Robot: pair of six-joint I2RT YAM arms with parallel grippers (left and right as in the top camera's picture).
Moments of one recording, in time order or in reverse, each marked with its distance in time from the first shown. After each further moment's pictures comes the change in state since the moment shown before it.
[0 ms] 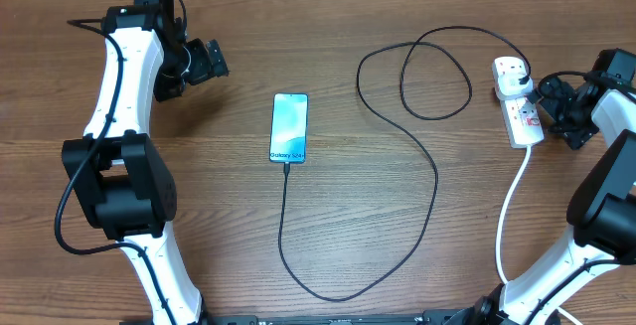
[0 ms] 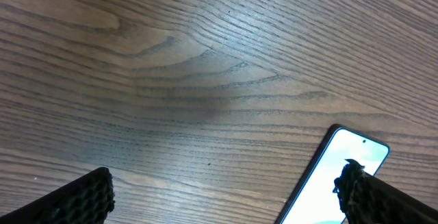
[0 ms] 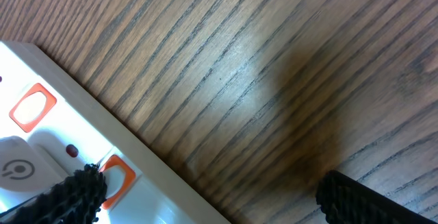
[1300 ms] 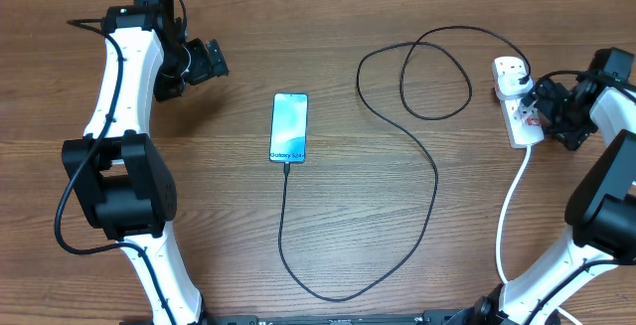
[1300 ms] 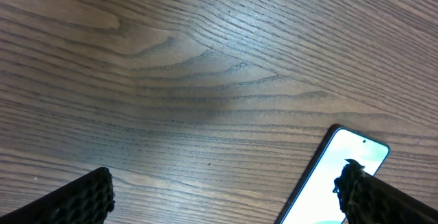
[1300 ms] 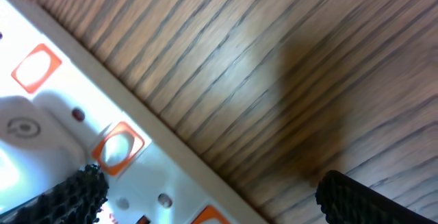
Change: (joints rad) left arm 0.000 0.000 0.000 0.000 0.000 0.000; right arm 0.003 -0.006 0.011 -0.053 -0.029 -0.040
